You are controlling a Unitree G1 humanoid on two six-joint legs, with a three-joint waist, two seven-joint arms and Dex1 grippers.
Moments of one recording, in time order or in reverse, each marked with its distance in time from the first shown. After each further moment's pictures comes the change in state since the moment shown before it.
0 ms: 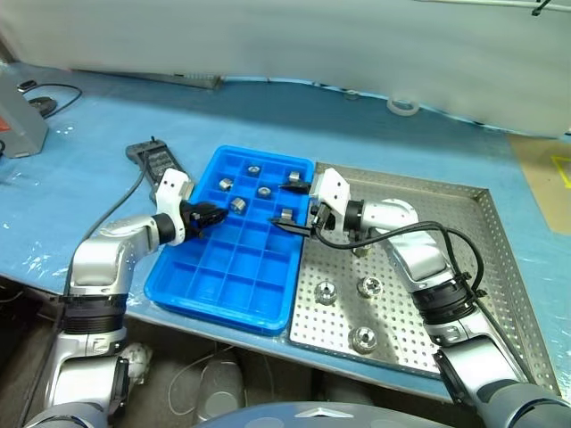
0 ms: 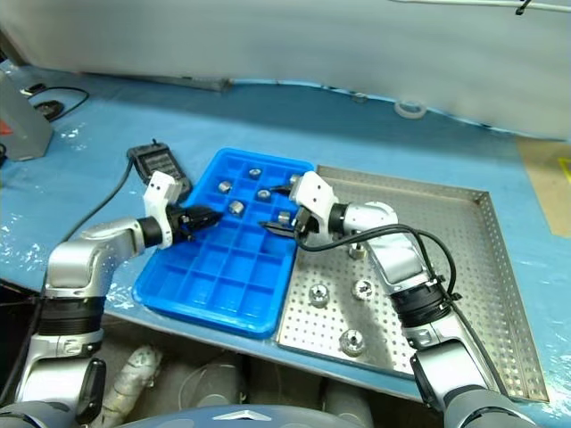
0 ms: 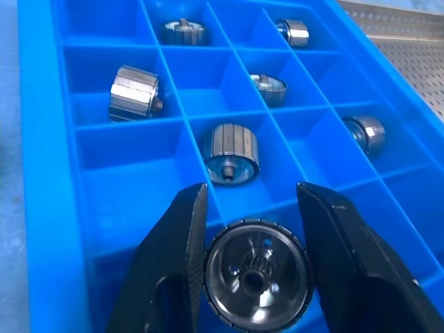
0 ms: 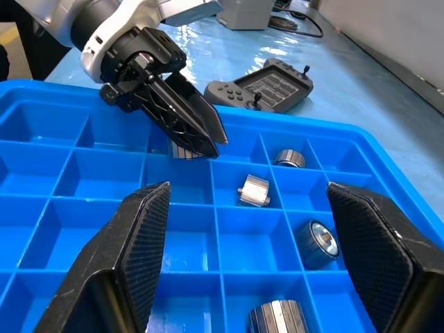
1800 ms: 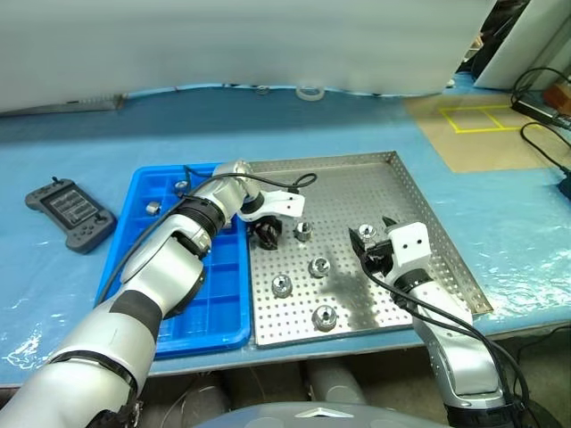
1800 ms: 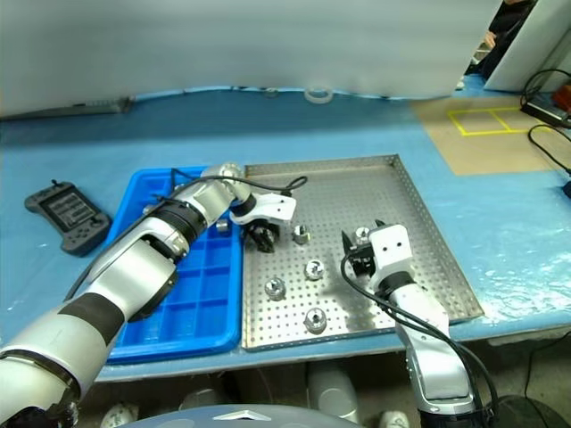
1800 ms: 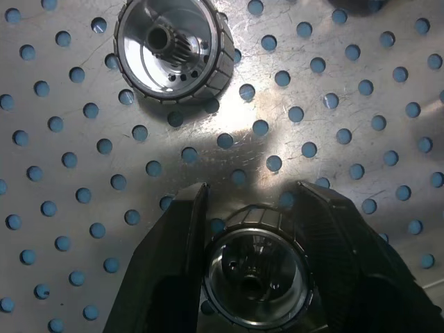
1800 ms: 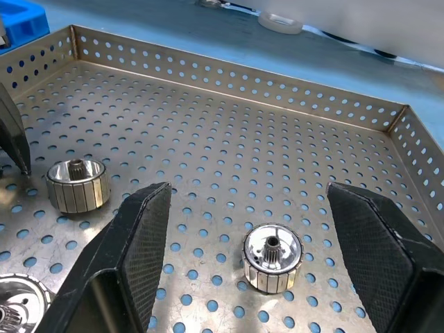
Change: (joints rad) left arm -0.726 -0.224 -0.710 1.053 0.658 -0.820 -0.668; right arm 0.657 0.119 -0.252 -0.463 -0.125 0.150 -0.667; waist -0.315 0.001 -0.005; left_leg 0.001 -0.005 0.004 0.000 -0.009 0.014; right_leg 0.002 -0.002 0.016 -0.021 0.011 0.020
